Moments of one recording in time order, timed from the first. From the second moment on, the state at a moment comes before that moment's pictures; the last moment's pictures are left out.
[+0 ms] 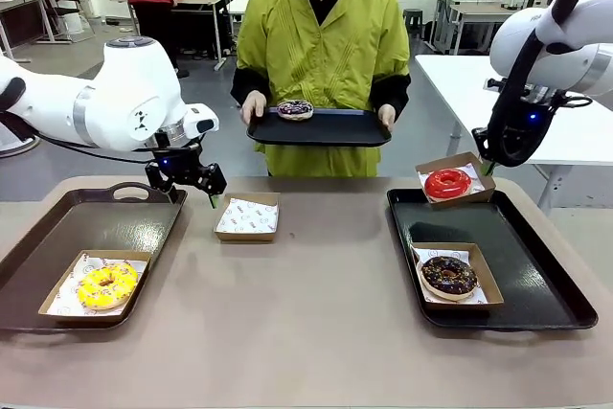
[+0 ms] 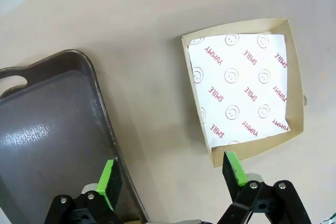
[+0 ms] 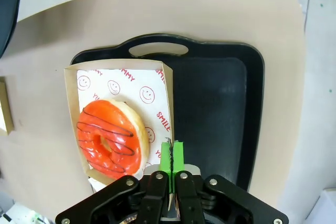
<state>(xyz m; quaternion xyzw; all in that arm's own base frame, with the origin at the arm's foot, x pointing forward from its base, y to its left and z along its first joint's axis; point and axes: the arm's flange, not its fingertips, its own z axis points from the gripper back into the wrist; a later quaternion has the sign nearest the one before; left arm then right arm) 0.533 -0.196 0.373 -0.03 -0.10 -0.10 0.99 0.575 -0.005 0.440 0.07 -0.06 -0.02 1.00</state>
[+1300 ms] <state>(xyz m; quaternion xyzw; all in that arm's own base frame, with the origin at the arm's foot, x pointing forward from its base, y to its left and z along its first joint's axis) 0.547 -0.206 0.365 0.00 -0.09 -0.10 0.99 0.579 0.004 0.418 0.04 -0.04 -0.04 1.00</state>
